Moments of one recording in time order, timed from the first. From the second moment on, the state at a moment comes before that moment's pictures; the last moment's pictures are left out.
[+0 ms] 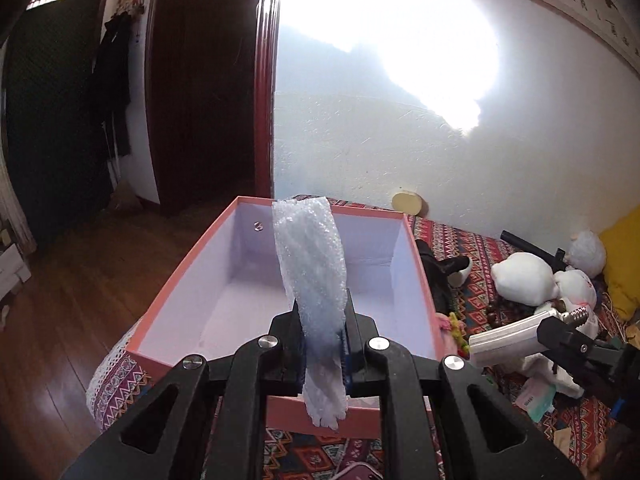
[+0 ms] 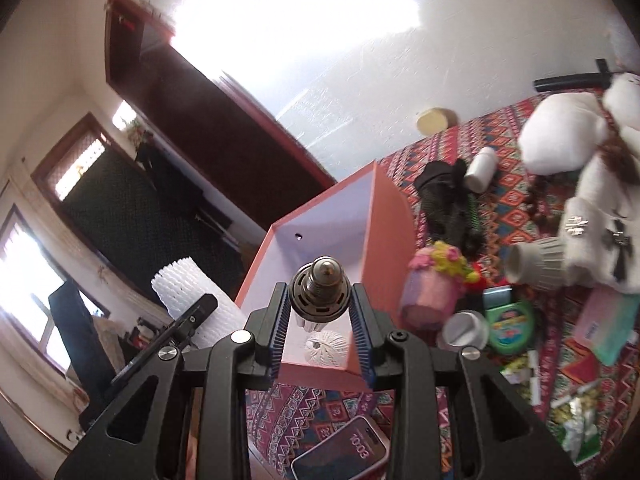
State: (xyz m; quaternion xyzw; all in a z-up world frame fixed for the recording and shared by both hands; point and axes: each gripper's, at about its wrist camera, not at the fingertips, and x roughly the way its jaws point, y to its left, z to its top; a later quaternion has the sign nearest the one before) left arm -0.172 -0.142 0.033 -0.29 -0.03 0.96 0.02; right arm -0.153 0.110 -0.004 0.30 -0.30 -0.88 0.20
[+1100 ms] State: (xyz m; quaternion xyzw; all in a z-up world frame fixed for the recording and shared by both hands) left arm -0.143 -0.042 0.018 -0.29 0.01 0.95 0.11; right arm -0.083 0.224 -0.039 0.31 -0.30 -0.90 0.06
